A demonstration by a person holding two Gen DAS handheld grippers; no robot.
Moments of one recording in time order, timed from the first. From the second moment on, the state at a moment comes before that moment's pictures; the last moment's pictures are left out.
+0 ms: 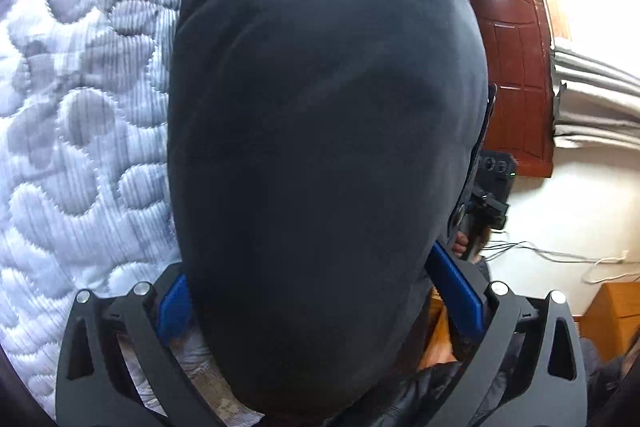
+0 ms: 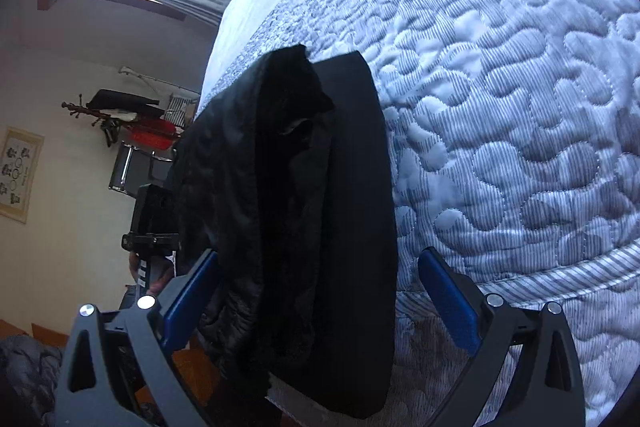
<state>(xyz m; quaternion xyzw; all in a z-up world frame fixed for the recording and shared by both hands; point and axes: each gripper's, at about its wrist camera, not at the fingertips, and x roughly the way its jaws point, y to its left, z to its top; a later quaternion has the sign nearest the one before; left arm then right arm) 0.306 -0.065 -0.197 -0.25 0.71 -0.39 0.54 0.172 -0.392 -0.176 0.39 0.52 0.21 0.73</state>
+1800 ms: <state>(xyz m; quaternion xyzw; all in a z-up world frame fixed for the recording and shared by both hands) 0.296 -0.076 -0.095 -0.36 0.59 -0.44 0.58 0.195 -0.358 -0.092 0.36 0.44 0.33 0.75</state>
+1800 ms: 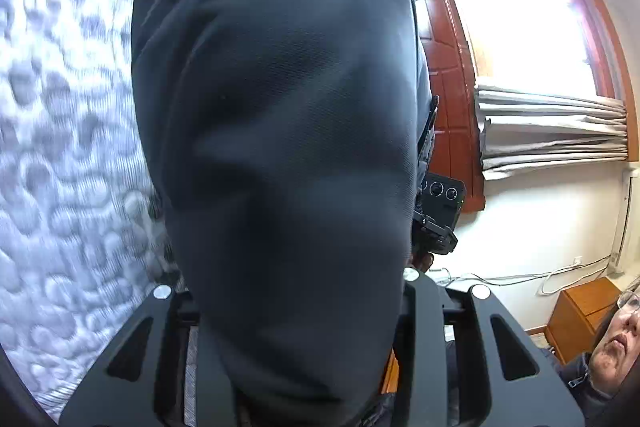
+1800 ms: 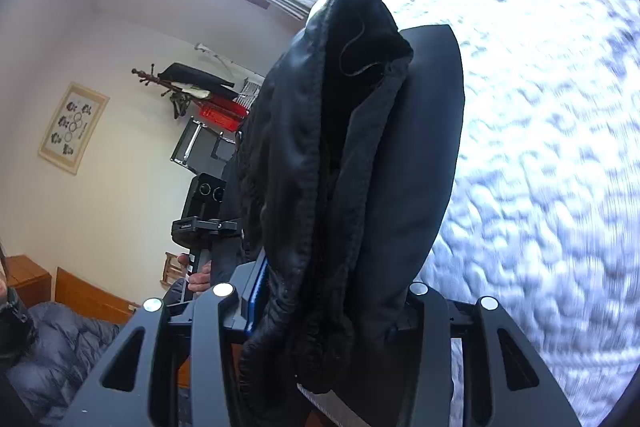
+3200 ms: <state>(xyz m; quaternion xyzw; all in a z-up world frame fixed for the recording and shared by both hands) 0.405 -0.007 -0.178 -0.38 0.55 -0.30 0.68 0.264 -0.369 -0.156 0.39 0.46 0.24 0.76</state>
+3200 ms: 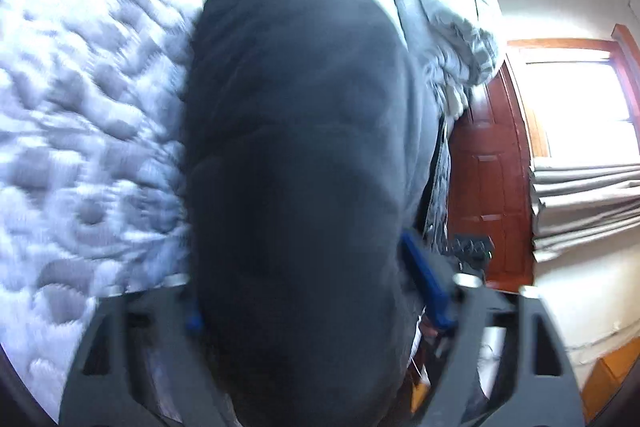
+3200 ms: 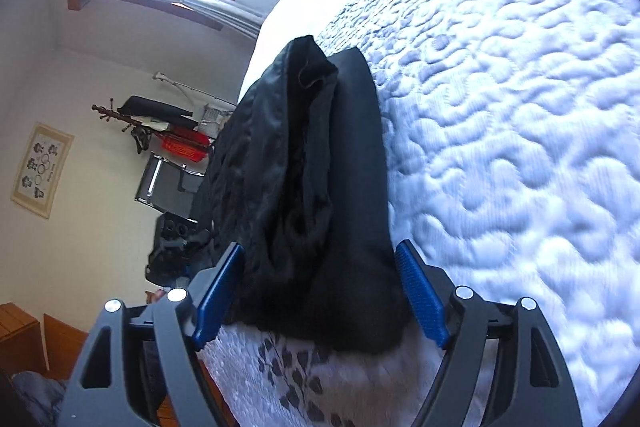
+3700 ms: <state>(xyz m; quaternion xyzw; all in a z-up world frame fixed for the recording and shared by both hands) 0.348 0.034 -0.104 -0.30 0.46 -0.19 0.81 0.178 -0.370 -0.123 0.29 0.47 0.16 0.82</state>
